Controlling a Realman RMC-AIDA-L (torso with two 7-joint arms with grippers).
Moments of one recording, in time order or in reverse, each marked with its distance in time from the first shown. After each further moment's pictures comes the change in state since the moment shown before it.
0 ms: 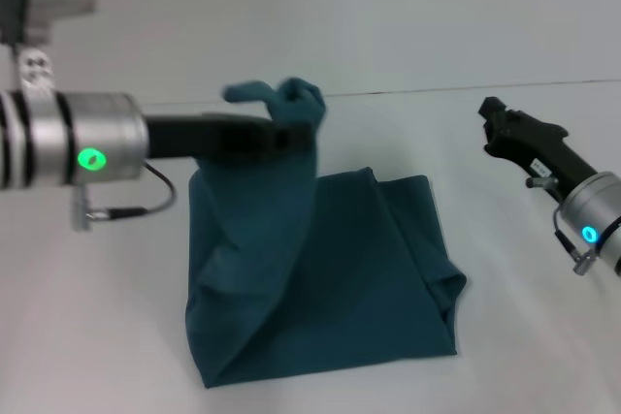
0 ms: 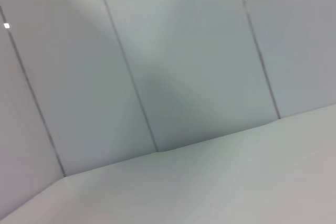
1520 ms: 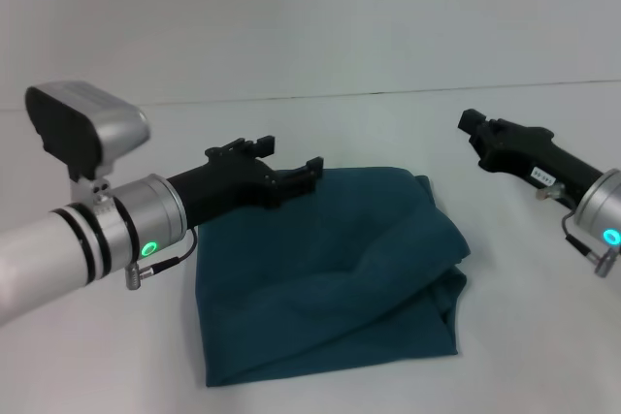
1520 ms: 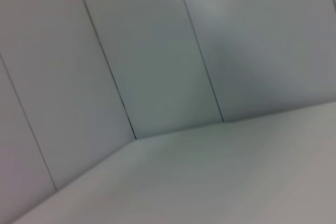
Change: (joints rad) left arm 0.085 -0.005 0.300 -0.415 -0.598 -0.521 0.852; right arm 0.019 -0.025 -0.282 -0.149 -0.031 -0.142 0.251
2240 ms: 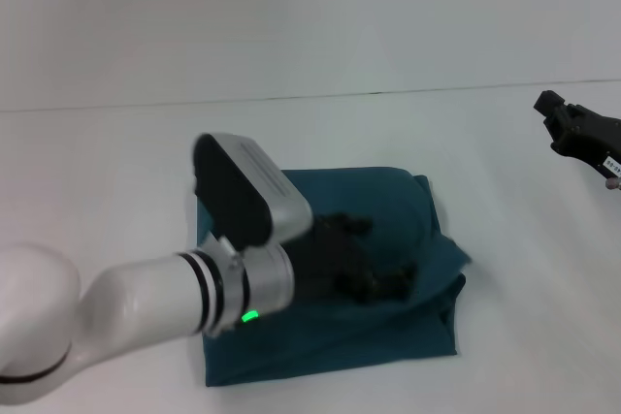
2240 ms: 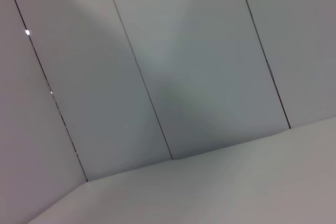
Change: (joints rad) left arm -0.052 0.000 0.460 0.016 -0.003 -0.220 0.033; right arm -0.064 -0.001 -0.009 -0.093 0.139 -0.069 0.045
